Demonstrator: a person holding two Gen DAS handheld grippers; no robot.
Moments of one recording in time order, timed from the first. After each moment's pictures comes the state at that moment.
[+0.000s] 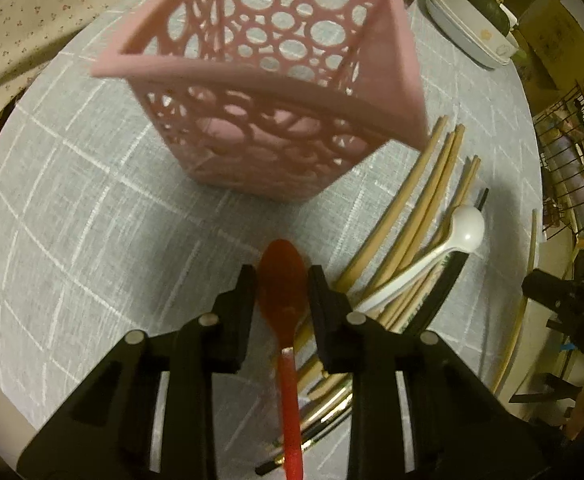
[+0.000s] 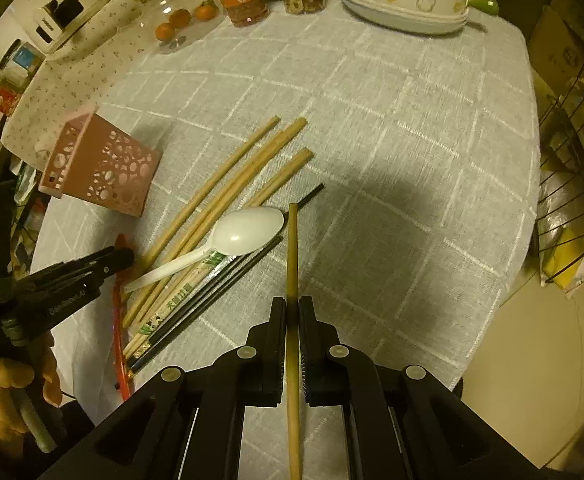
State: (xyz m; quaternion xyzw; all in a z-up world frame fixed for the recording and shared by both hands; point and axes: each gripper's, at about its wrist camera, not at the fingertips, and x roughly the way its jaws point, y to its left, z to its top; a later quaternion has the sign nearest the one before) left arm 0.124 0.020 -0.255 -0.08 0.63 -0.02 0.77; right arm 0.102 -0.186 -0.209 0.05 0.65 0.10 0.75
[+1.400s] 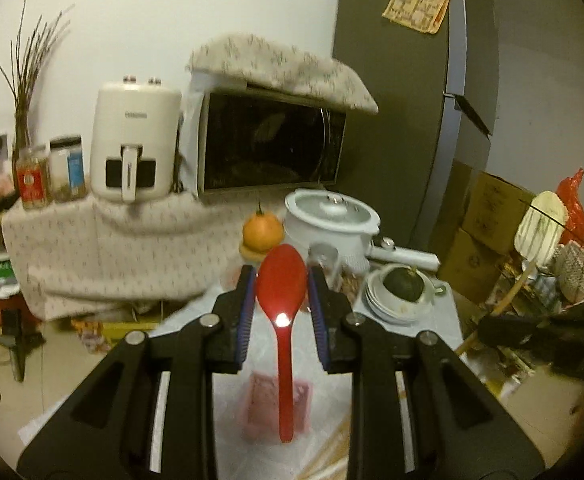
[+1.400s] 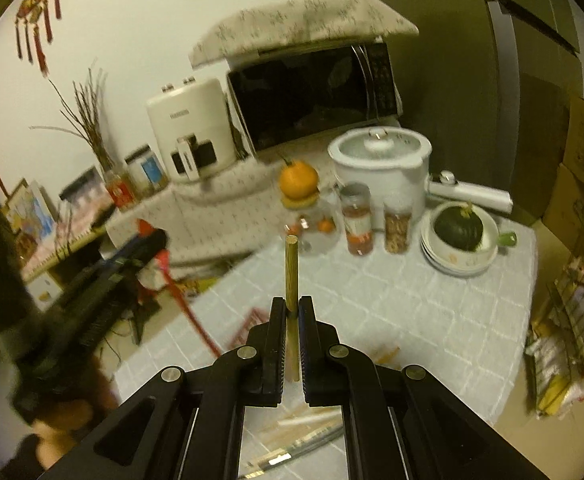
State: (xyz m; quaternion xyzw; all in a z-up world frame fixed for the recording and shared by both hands) left arm 0.083 0.058 -0.042 -0.06 0.19 -0.01 0.98; right arm 0.093 -0.101 -0.008 0.07 0.37 0.19 0.91
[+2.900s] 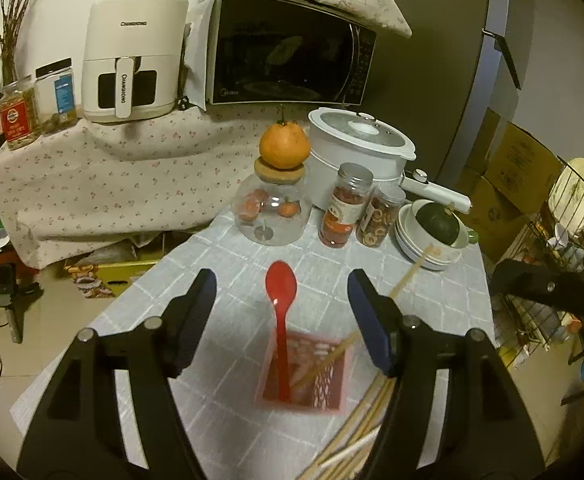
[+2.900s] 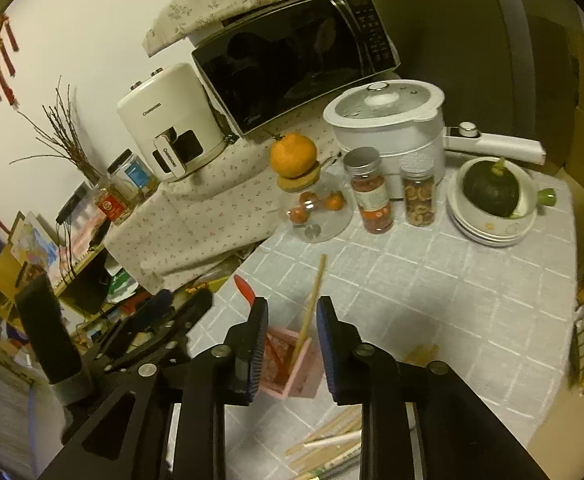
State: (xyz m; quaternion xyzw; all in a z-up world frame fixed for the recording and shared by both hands) left arm 0.128 0.074 -0.089 -0.08 0.34 0.00 0.94; right arm 0.153 -0.102 -0.055 0.13 0.44 0.18 0.87
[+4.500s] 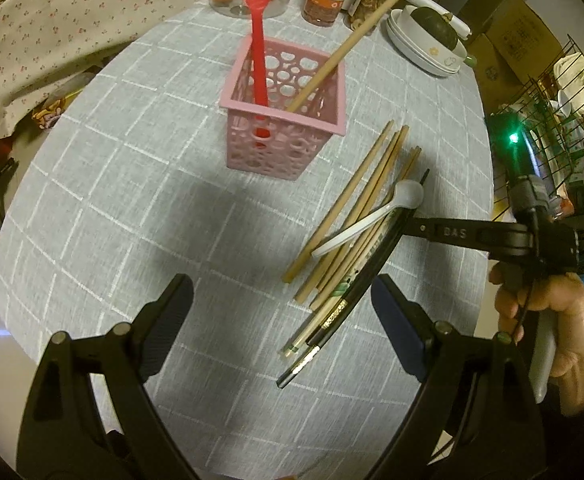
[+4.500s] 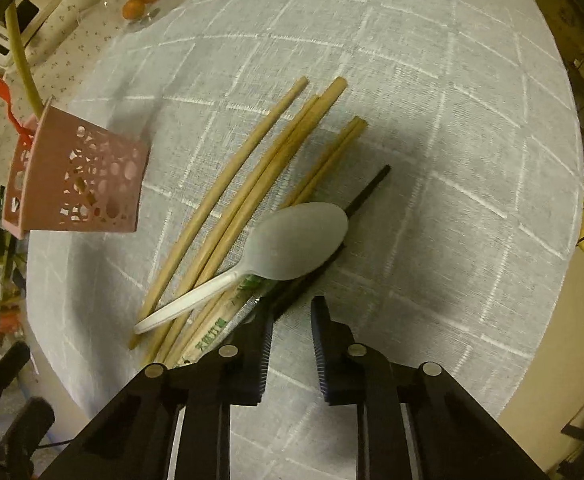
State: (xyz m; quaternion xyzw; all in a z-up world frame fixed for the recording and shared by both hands) left arm 0.068 0.052 -0.180 -0.08 0.61 -0.06 0.79; right arm 0.133 -0.133 -0.266 0.08 0.71 0.05 0.70
